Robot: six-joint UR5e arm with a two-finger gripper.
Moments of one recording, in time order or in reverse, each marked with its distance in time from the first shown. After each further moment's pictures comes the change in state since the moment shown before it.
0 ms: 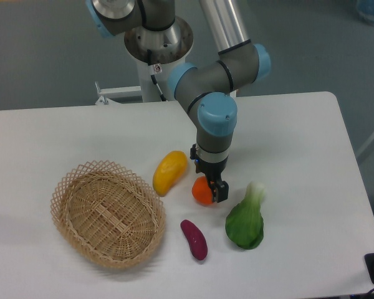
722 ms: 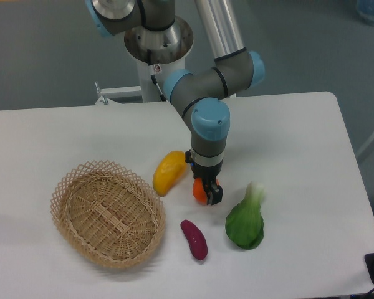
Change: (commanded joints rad) arm -0.015 -0.023 0.011 0.069 0.002 -0.021
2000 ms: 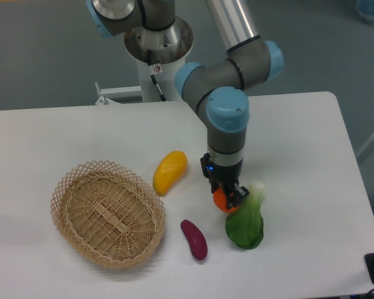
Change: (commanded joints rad) arm 0.051 0.018 0.276 -0.225 -0.003 -0.276
